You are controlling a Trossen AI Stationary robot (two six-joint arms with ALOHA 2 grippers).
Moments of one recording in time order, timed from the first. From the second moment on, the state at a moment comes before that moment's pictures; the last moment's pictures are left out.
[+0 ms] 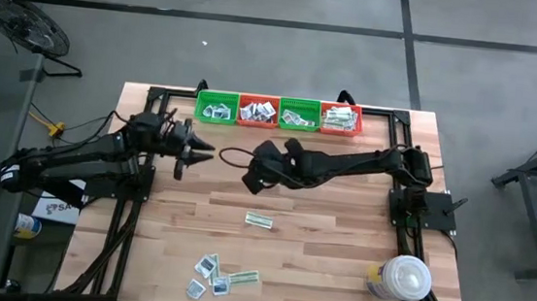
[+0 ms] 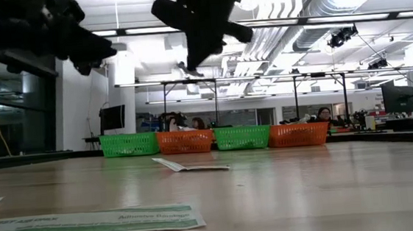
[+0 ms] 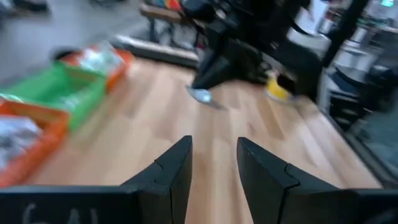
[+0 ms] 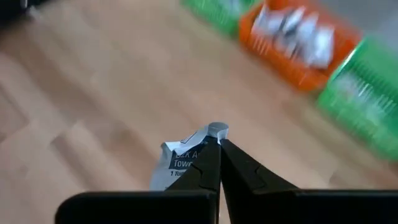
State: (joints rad) left arm 0.43 0.53 0.32 0.04 0.42 -0.12; right arm 0.07 1.97 1.72 -0.78 0.54 0.72
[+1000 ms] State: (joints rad) left arm 0.43 0.87 0.34 0.69 0.24 0.14; right arm 0.05 1.97 1.72 0.00 0.88 -0.08
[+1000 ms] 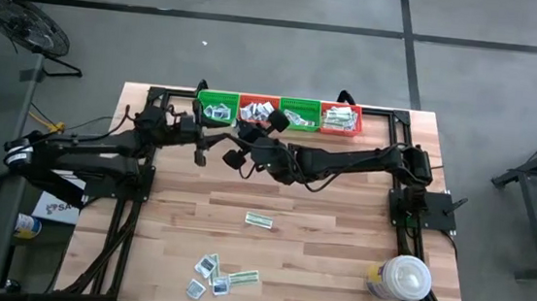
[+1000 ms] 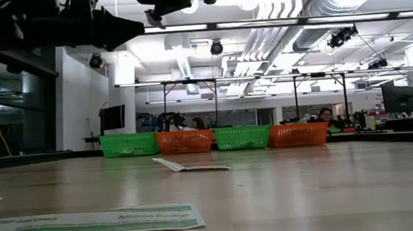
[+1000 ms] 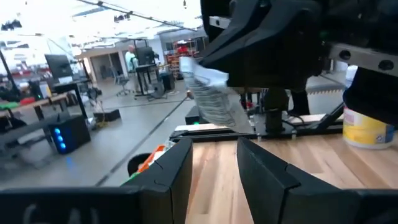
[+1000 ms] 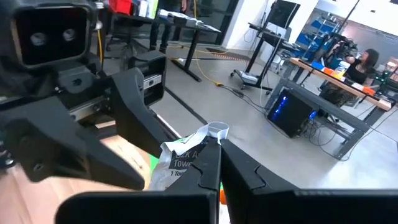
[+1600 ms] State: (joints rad) left arm 0.43 0.95 0.40 0.71 0.22 0.17; right arm 0.03 1.97 1.72 0.02 0.86 -0.06
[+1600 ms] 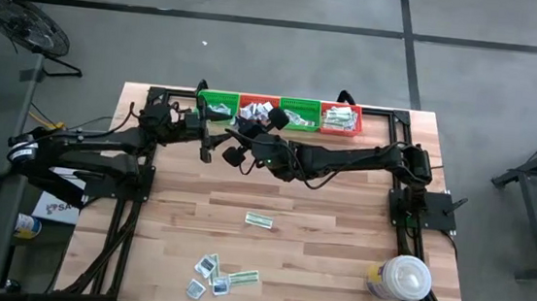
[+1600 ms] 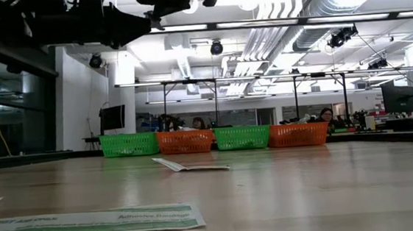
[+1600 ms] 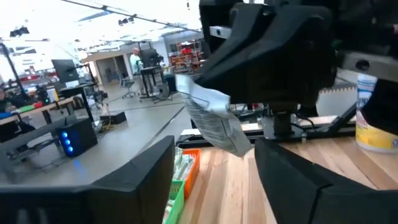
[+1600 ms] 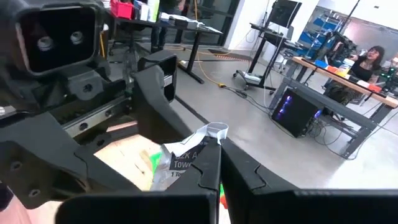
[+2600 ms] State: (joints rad) left arm 0.43 0.95 0.48 0.67 0.24 0.05; right arm 0.04 1.97 1.72 0.01 0.71 -0.09
